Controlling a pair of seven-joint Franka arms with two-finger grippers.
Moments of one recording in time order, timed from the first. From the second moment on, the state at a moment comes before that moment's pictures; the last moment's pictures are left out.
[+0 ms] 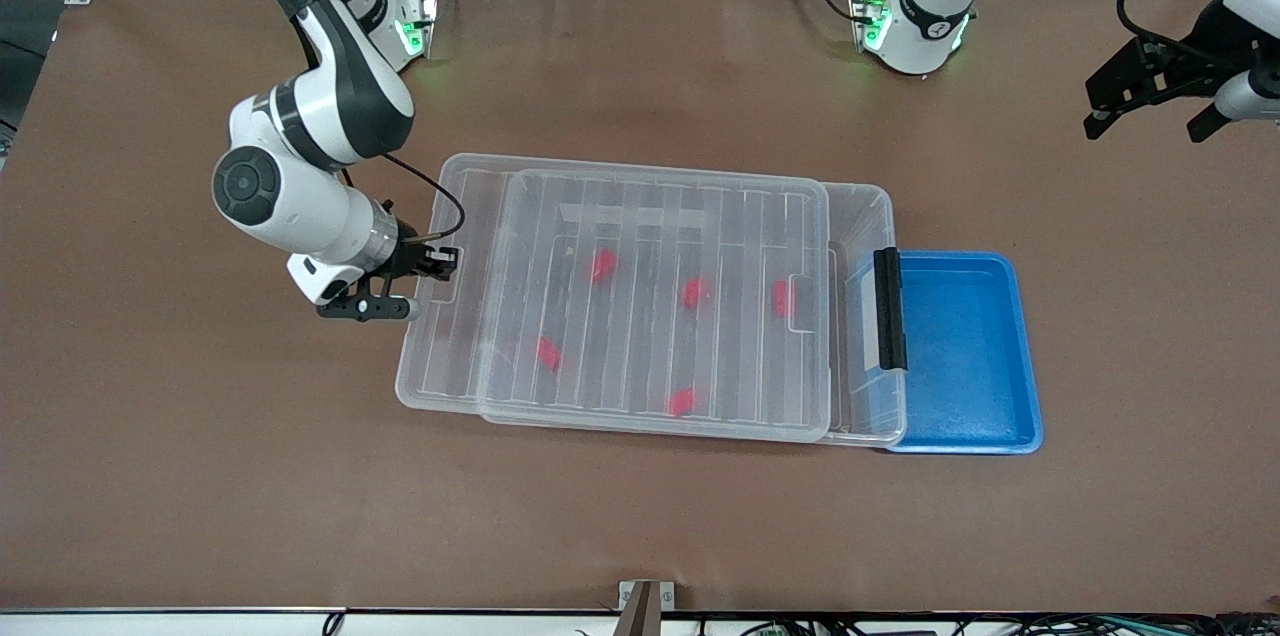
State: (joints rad) left arm -0.04 -0.05 -0.11 -1.46 0.01 1.49 -0.08; right arm 0.04 0.29 0.33 -1.88 0.15 2.12 0.35
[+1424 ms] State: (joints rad) left arm -0.05 -0.05 -0.10 -1.47 0.01 1.49 -0.08; right arm 0.01 0.33 0.28 -1.67 0.09 1.81 0.16
